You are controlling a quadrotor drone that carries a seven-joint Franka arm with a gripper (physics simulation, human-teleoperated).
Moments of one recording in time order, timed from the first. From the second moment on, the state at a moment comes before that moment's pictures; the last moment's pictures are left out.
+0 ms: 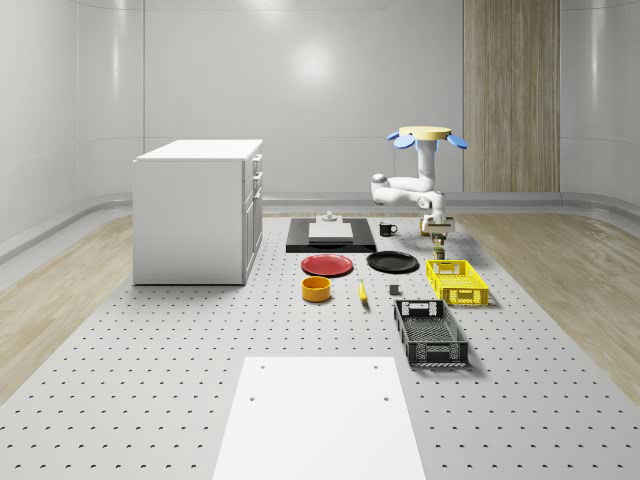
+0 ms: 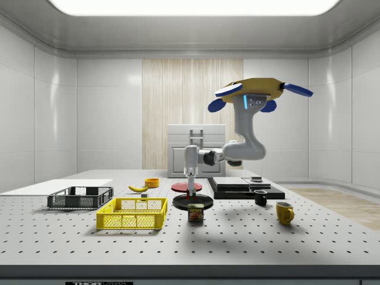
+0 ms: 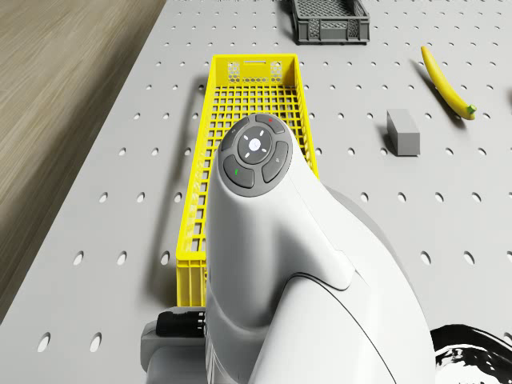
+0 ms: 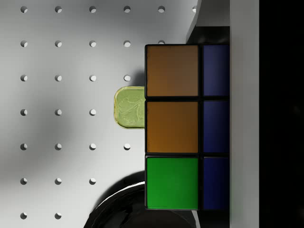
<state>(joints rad) -1.23 -1.50 1.41 -2.82 -1.74 1.55 1.70</state>
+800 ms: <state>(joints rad) -1.23 -1.53 1.42 -2.82 -1.73 1.58 1.70</state>
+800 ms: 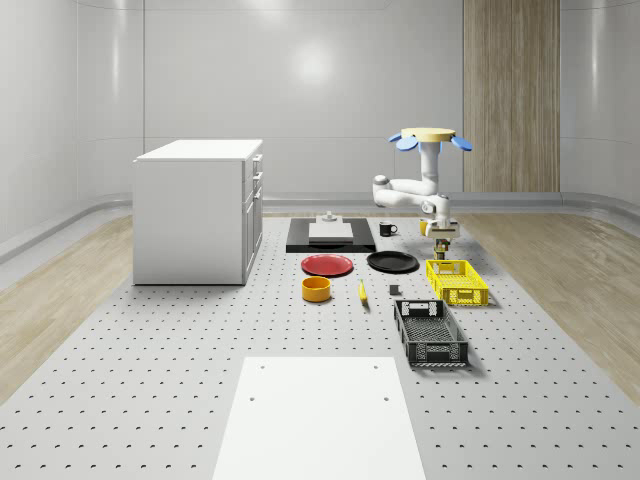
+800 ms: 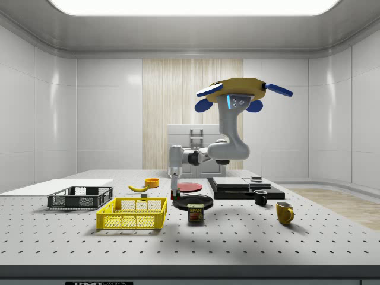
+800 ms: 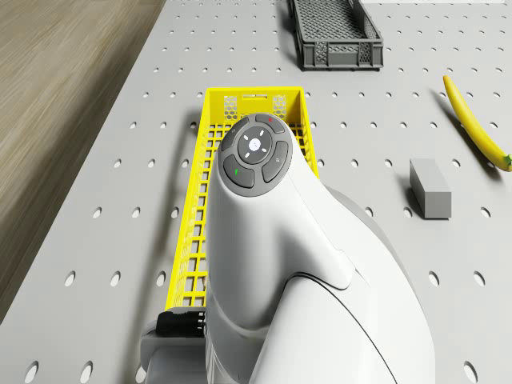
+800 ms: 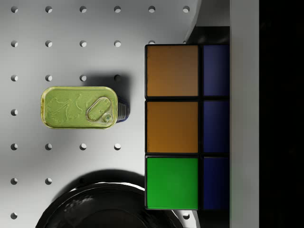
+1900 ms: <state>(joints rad) -1.24 -1.56 1.42 -2.82 -1.72 1.61 1.70</state>
